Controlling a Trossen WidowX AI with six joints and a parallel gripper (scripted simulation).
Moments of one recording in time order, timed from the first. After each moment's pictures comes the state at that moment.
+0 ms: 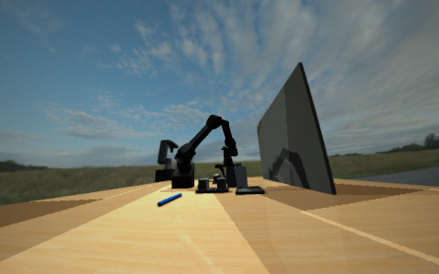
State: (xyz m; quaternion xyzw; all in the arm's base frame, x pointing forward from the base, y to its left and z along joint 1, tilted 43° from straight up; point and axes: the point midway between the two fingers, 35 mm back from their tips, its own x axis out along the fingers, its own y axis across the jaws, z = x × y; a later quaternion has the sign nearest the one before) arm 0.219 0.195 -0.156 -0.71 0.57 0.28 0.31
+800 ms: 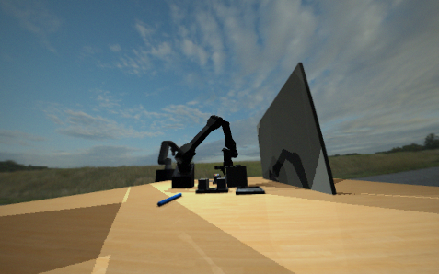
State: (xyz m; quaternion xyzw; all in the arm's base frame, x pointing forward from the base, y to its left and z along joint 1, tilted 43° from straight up) arm 0.220 0.187 -0.163 -0.71 0.57 0.28 0.30
